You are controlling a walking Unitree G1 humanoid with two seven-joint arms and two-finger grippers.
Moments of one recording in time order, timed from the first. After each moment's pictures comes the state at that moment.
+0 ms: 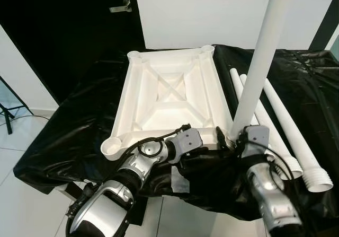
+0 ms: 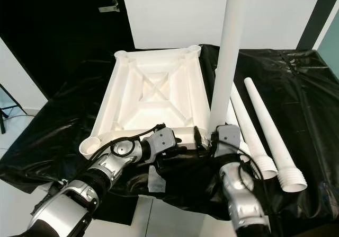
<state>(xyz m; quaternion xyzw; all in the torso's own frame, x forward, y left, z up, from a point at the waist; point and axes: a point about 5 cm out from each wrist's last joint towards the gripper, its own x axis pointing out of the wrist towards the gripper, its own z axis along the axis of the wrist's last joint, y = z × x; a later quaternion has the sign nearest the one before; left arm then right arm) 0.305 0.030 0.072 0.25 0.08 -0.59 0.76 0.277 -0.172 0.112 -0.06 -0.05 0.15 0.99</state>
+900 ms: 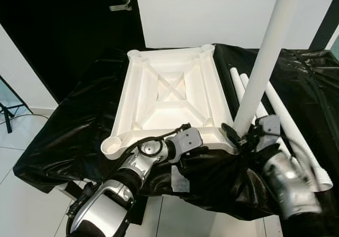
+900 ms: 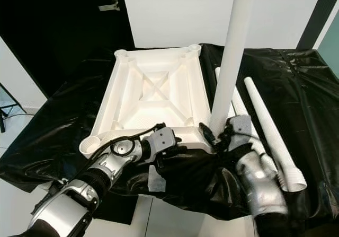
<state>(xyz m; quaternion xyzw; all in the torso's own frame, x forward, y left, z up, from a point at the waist) 0.305 0.032 0.071 0.25 0.08 -0.59 0.76 0.277 -0.175 0.105 -0.04 -0.06 0.10 0.99</state>
